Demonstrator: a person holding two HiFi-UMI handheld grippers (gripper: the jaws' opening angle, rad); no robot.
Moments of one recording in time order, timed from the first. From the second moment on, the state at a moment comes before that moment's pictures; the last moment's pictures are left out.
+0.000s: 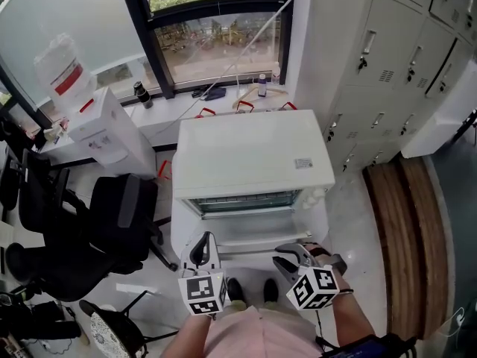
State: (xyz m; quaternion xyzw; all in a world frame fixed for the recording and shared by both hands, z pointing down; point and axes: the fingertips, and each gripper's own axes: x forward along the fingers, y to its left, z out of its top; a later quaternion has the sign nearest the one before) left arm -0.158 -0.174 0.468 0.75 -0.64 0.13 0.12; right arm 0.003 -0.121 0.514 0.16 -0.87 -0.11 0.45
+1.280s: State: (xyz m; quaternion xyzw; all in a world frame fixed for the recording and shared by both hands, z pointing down) left arm -0.155 -0.159 0.497 0.74 -0.64 0.17 0.13; right arm 0.063 -0.181 0.492 0.39 -0.87 0.14 0.27
